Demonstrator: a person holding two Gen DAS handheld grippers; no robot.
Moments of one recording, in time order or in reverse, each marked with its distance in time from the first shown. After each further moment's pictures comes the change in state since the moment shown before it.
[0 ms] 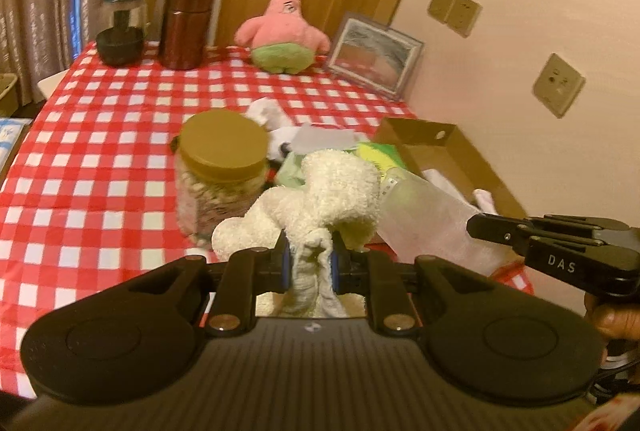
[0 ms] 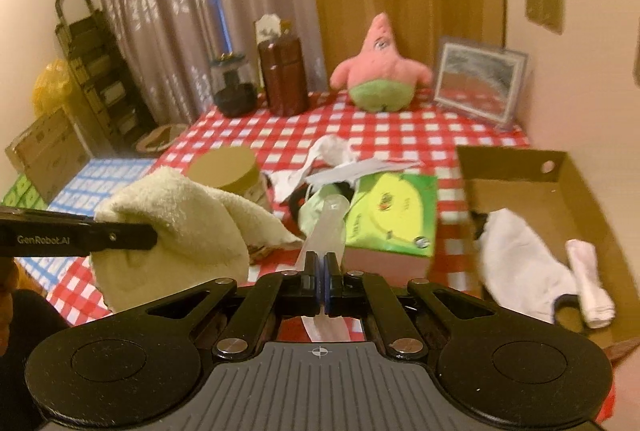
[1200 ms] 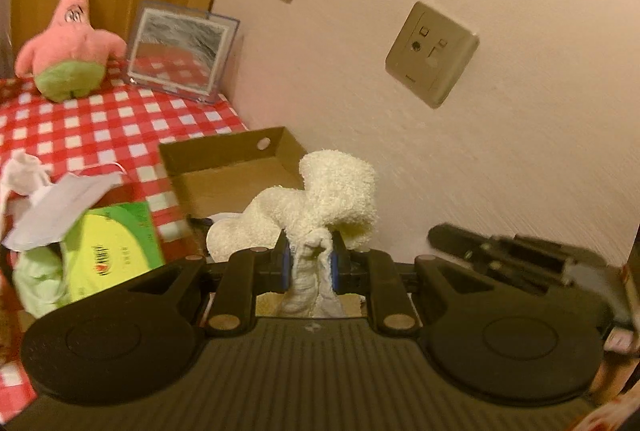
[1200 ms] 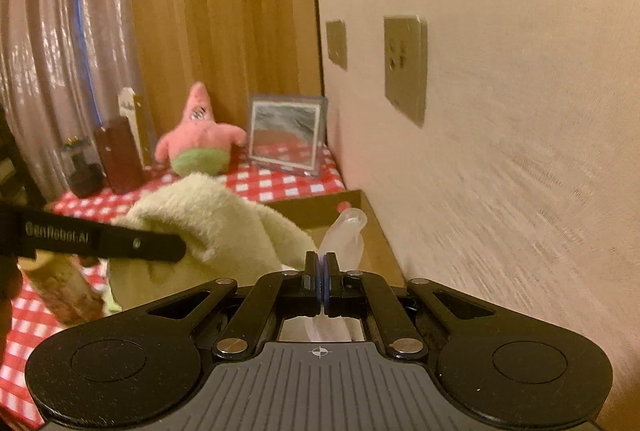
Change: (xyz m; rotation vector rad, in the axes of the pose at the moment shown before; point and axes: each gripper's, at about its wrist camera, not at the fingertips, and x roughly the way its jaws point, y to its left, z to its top) left arm 0.157 -0.200 0.067 0.157 0.081 -0.320; right arm -0.079 -0.180 -0.002 0.143 -0.183 -0.322
